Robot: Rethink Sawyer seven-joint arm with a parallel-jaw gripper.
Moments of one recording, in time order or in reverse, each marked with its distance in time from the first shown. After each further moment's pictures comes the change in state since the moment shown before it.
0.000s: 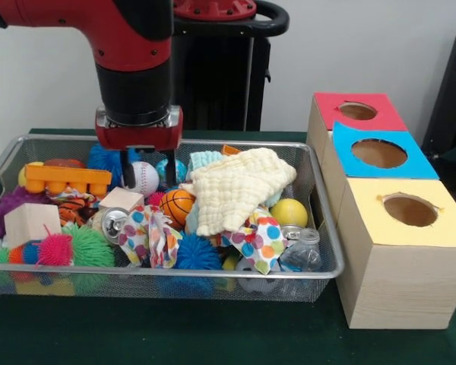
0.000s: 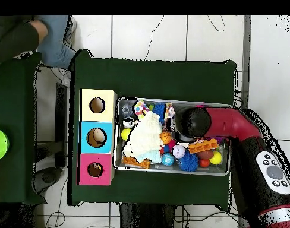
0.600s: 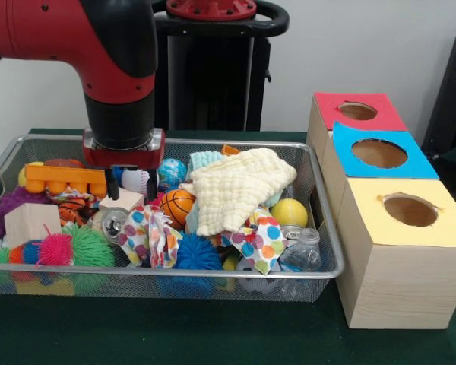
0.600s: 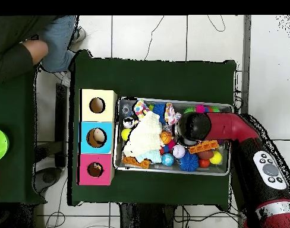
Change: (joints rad) arm 0.003 0.080 -0.054 -0.038 -0.068 0.000 0.000
